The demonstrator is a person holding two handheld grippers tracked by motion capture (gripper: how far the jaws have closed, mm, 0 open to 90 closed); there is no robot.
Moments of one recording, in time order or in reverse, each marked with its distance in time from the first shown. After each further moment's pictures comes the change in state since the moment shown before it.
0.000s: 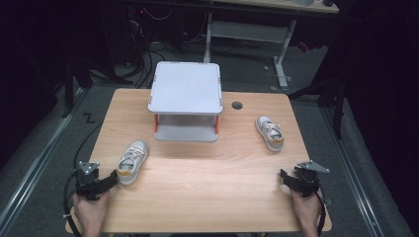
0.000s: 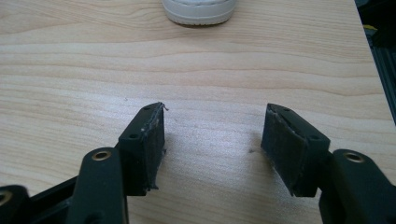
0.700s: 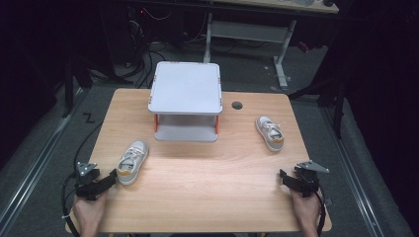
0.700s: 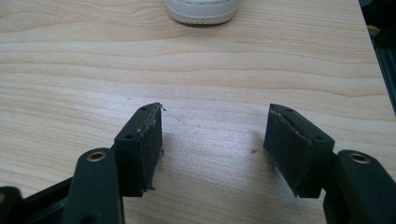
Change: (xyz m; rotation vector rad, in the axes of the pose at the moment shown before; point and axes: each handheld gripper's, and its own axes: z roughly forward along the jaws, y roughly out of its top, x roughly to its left) left arm 0.001 -0.001 -0.002 -0.025 -0.059 -0.031; right arm 0.000 0.000 0.000 0.001 0.007 -0.010
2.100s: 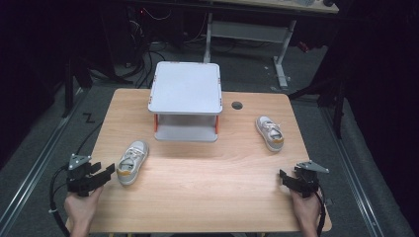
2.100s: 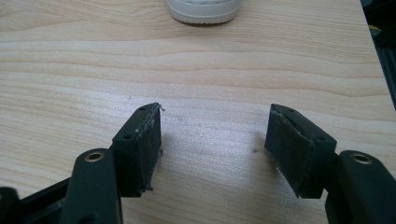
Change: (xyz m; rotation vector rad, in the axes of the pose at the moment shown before) left arm -0.009 0.044 -0.044 0.013 -0.163 0.037; right arm 0.001 0.000 0.000 0.002 0.003 0.001
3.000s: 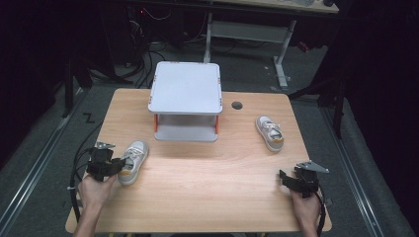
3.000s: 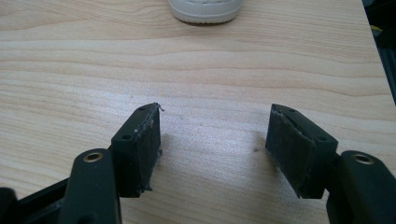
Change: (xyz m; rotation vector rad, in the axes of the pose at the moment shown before) left arm -0.019 0.027 0.042 0.206 0.026 0.108; right arm 0.000 0.000 0.000 0.000 0.000 -0.003
